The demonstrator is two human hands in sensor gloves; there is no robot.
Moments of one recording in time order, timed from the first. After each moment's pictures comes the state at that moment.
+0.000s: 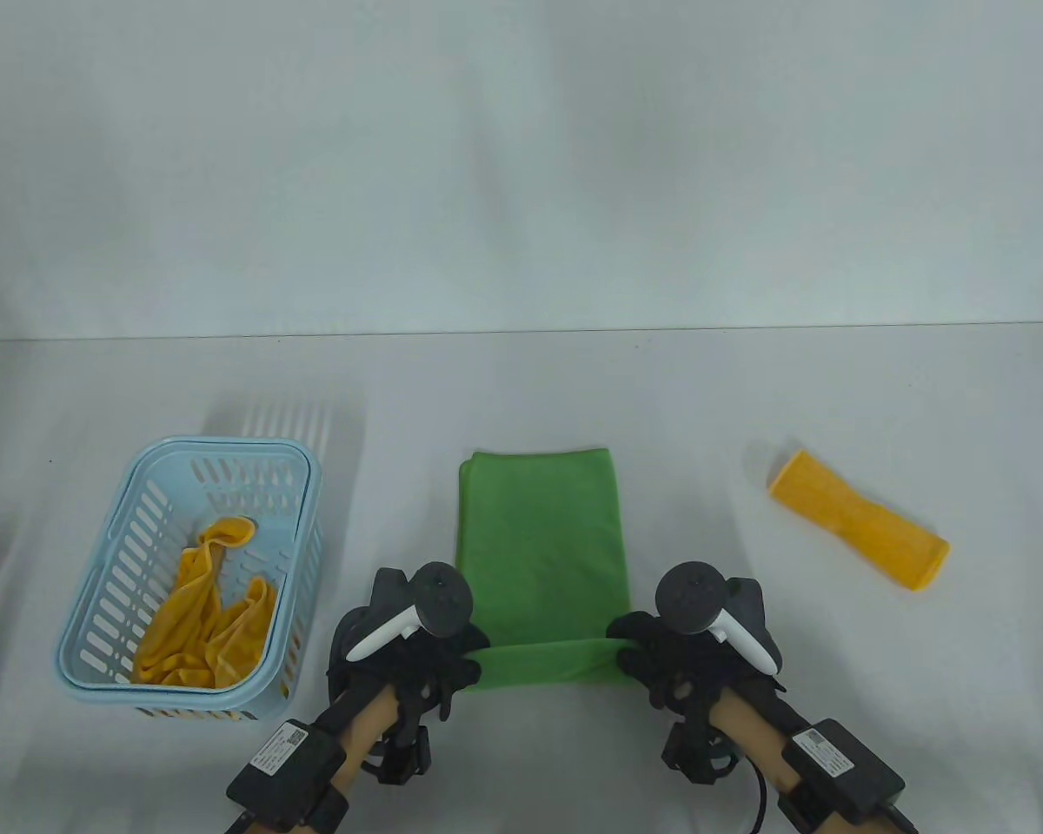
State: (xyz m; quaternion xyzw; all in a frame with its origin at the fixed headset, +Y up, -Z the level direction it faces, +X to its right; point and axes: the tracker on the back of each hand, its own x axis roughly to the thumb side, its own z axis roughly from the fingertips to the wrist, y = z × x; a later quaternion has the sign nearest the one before) left_hand -0.139 -0.743 -0.328 -0.26 -0.11 0.13 0.95; right_hand 0.156 -0.754 -0.323 0.03 0.20 0.95 0.25
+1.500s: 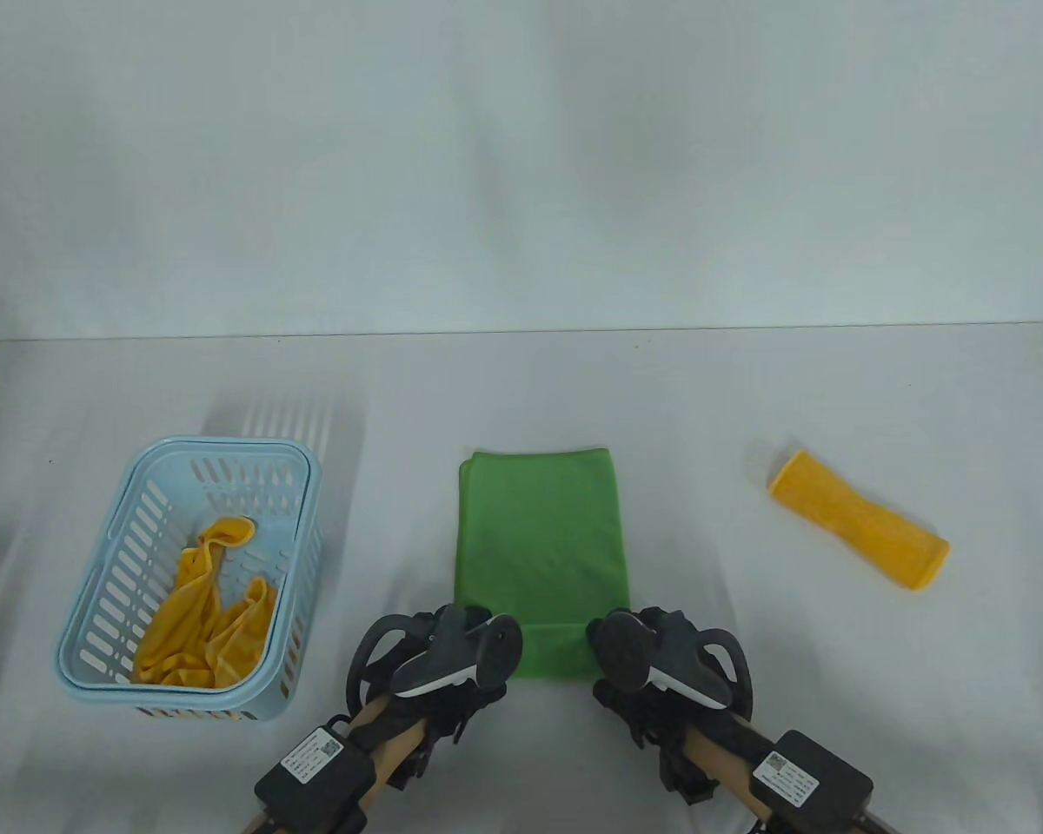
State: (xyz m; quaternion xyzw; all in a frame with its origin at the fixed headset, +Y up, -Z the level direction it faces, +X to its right) left_hand -0.100 -0.751 -0.306 -0.15 -0.19 -0.08 0.97; right_hand 0.108 -0.755 -0.294 0.12 0.12 0.99 0.01
